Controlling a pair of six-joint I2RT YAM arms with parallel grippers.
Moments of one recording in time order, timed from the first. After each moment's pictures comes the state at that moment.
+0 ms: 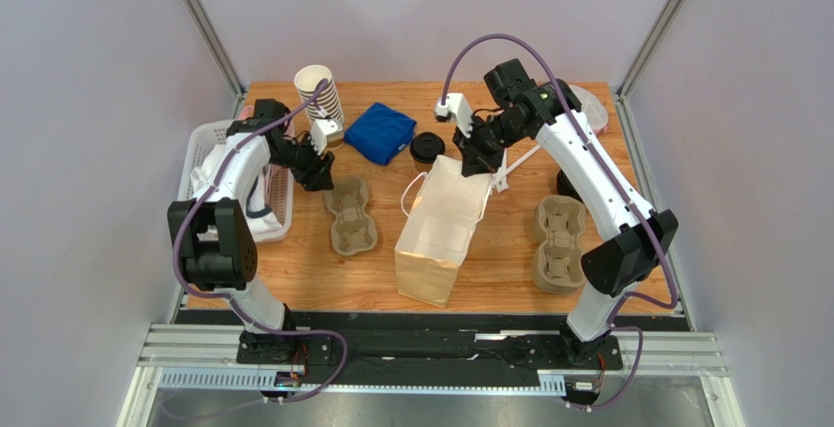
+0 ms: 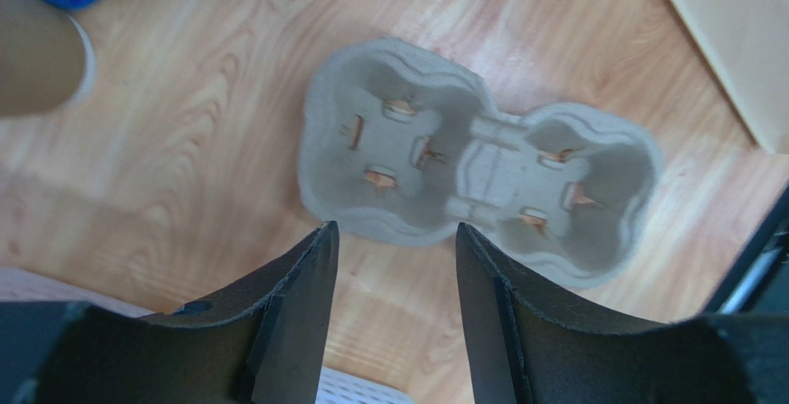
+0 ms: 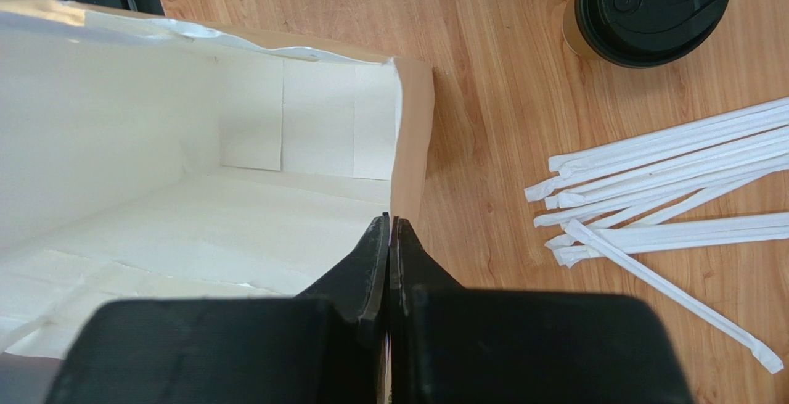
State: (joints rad) left arm 0.03 1.66 1.34 -0.91 0.69 0.89; right arm 0.48 1.73 1.94 -1.31 -0.54 -0.67
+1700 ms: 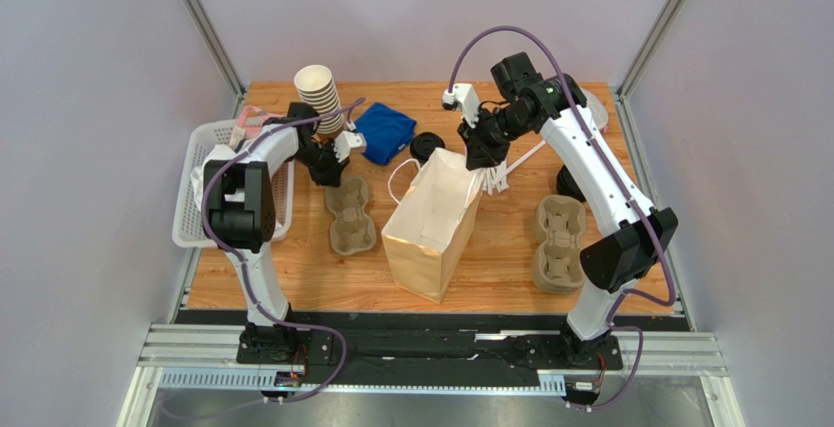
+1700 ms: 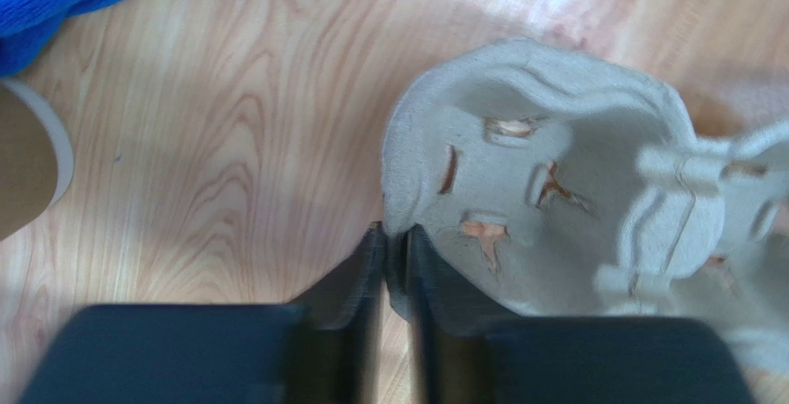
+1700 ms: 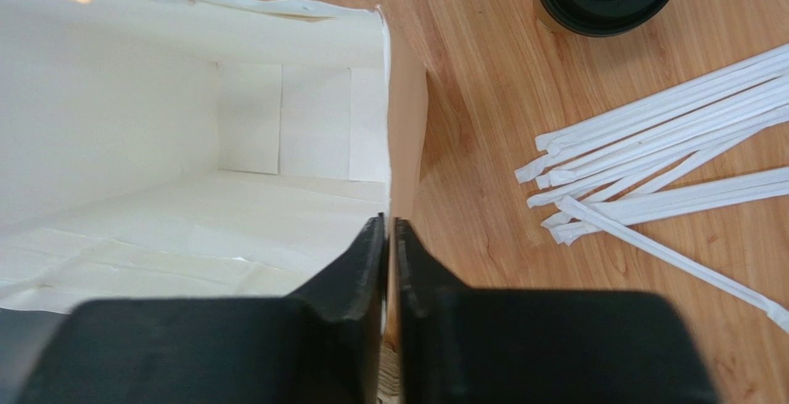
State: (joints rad) left arm -0.06 1.96 1.45 -0.81 0.52 1.05; right arm 0.44 1.75 1.98 -1.31 -0.52 -0.59
